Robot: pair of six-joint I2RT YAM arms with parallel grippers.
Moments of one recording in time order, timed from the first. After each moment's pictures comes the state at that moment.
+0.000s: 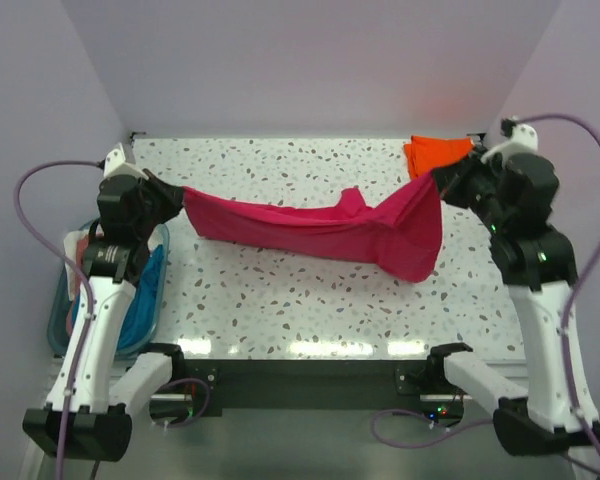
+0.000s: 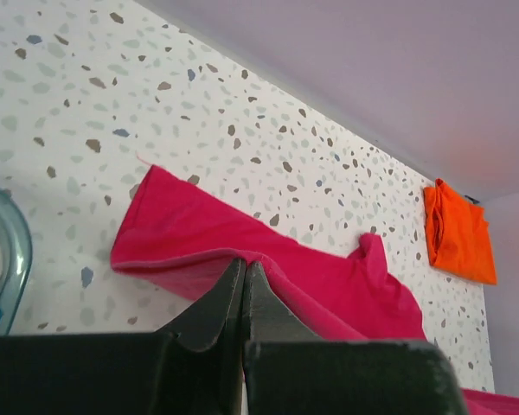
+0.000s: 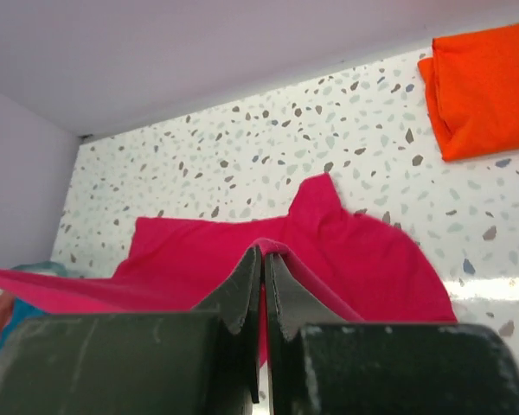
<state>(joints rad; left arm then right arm) -0.05 0.90 1.02 -0.46 -0.02 -0.62 0.14 0.94 1.44 -0.75 -0.01 0.48</state>
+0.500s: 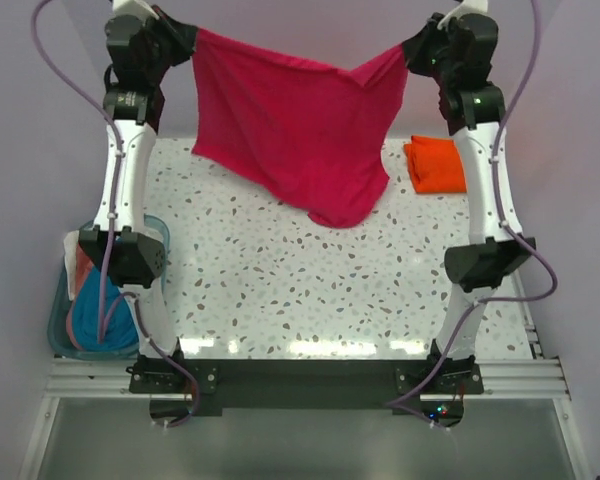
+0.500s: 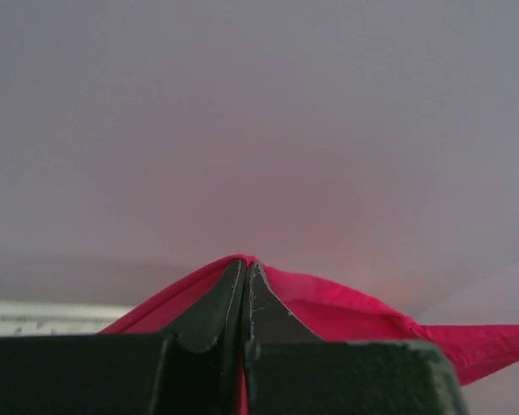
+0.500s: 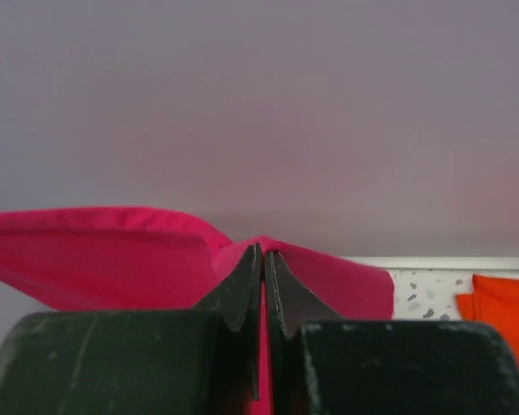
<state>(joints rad) -0.04 2.00 2.30 -0.30 0.13 -0.56 0.14 2.07 2.57 -0.60 -0.06 0.36</state>
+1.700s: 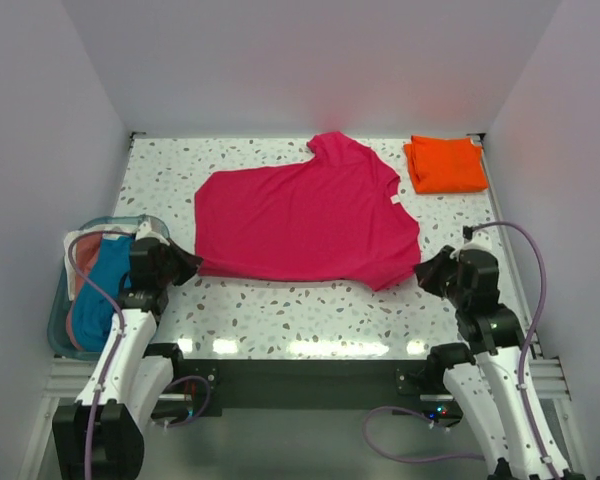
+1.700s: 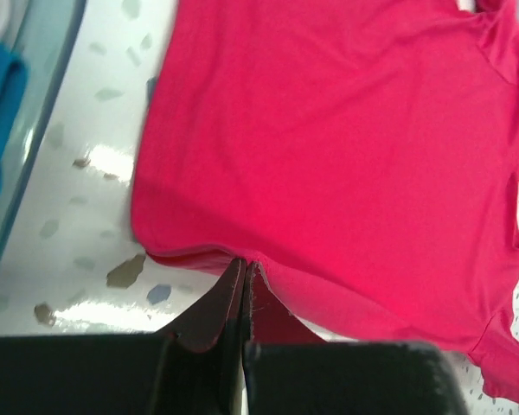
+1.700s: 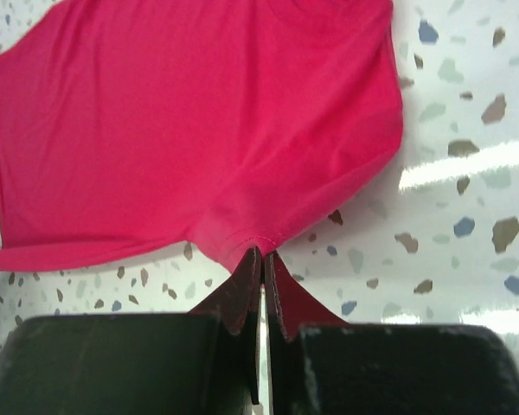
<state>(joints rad) 0.06 0.82 0.42 -0.19 0.17 -0.67 0.14 0.52 0.62 -0.63 0.00 0.56</state>
